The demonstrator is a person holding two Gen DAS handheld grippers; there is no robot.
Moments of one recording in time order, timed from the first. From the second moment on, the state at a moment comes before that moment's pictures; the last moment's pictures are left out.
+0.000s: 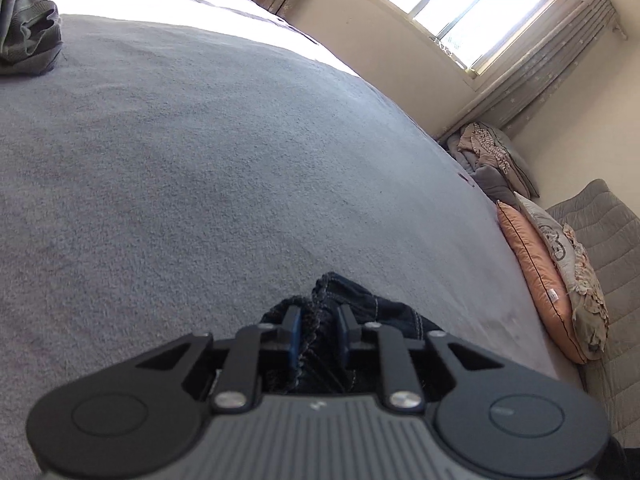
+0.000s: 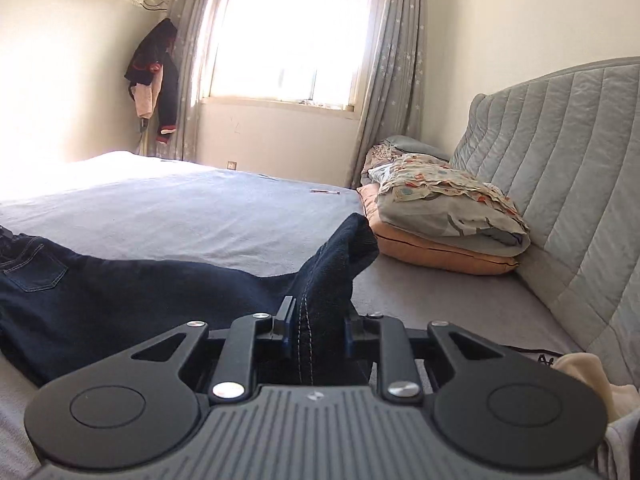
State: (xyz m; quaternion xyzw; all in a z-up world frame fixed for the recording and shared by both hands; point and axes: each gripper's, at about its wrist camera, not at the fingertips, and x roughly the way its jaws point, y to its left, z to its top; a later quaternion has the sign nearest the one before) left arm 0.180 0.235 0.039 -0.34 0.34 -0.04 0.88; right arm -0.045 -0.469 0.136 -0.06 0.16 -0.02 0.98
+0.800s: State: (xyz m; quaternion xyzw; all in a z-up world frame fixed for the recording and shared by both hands) left arm 0.235 0.150 0.033 -0.17 0.39 -0.06 0.90; right arm -0.168 -0.429 0.043 -0.04 0.36 0.12 0.92
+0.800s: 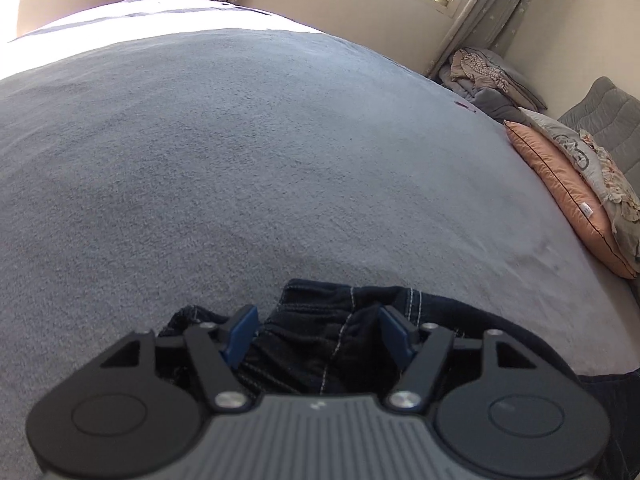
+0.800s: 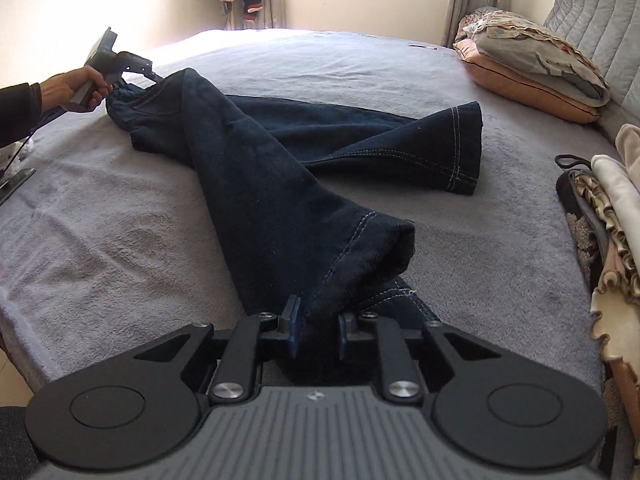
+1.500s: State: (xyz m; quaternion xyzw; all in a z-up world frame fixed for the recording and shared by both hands) left arm 0.227 0.166 0.052 -0.15 0.39 -0.11 0.90; right arm -0.103 -0.476 0.058 0.02 0.30 0.04 0.95
